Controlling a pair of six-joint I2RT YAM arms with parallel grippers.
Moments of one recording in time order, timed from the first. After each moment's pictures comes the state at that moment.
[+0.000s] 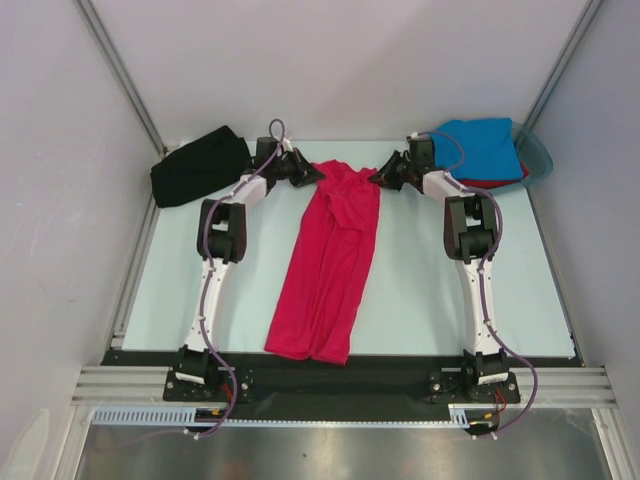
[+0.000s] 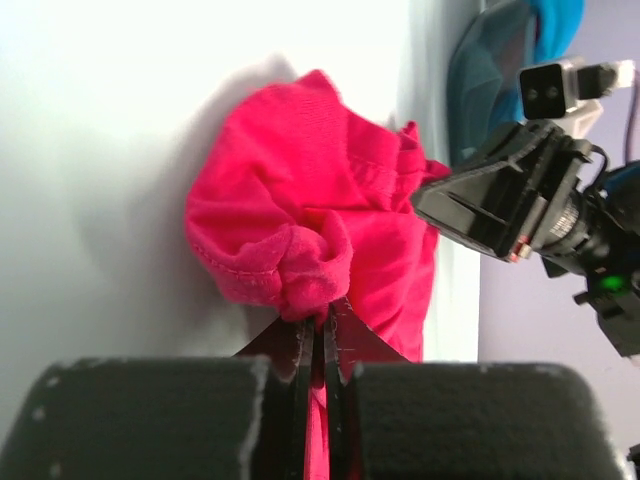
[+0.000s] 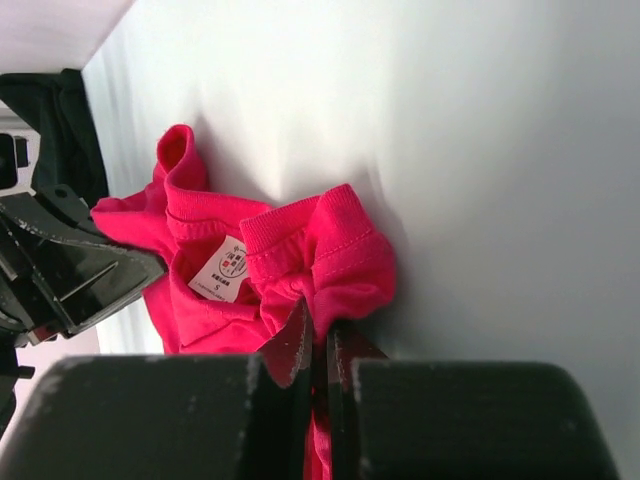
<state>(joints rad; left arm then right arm) -0.19 2.76 2.27 -0.03 0.79 -0.83 0.15 2.57 2.03 -0.12 -0.51 0.74</state>
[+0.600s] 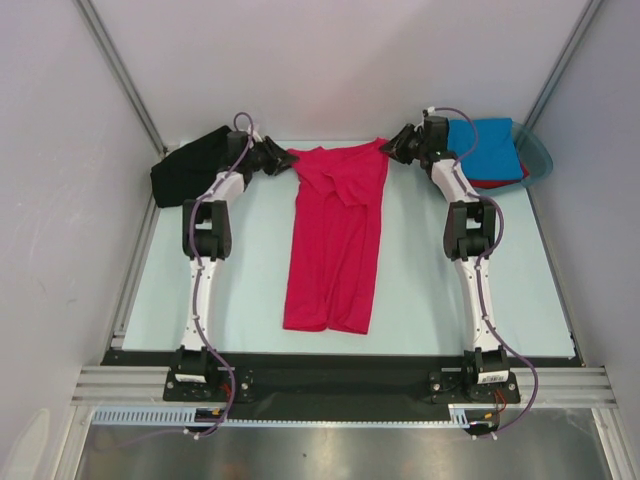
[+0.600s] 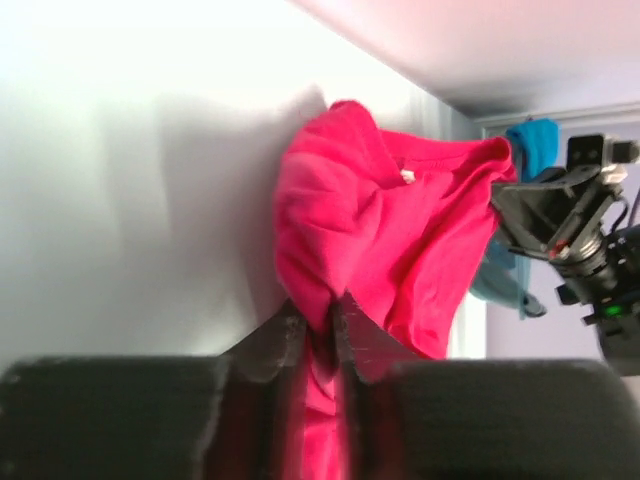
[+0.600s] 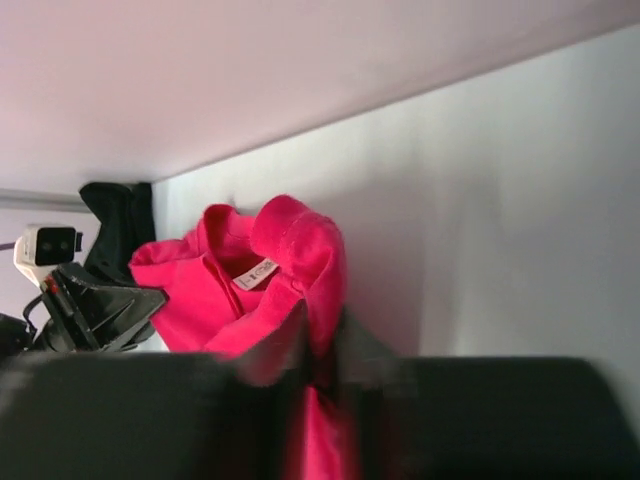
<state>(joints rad) -0.07 2.76 2.29 0.04 0.70 -0.87 0.09 2.78 2.49 -0.17 -0.50 0.75</state>
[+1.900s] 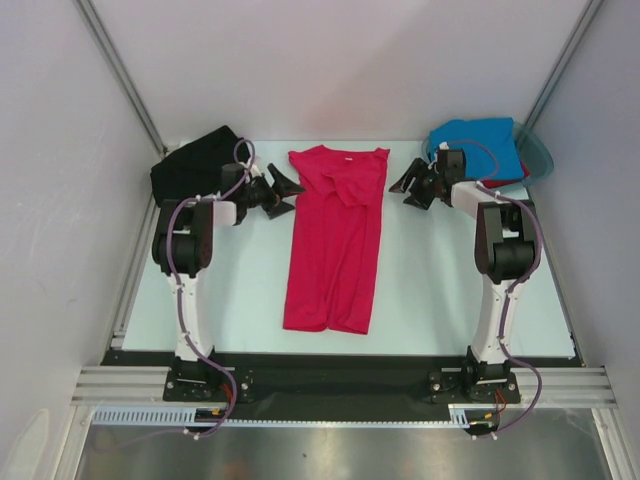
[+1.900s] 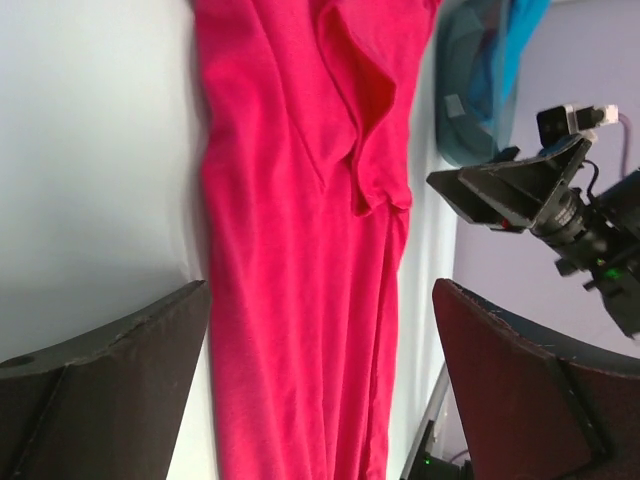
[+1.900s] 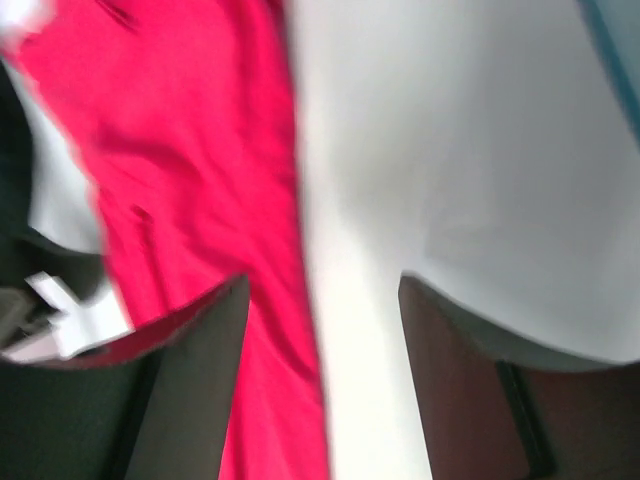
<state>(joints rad) -0.10 2.22 1.34 0.36 0.77 -0.89 0.07 2.13 1.49 -0.13 -0.38 0.63</state>
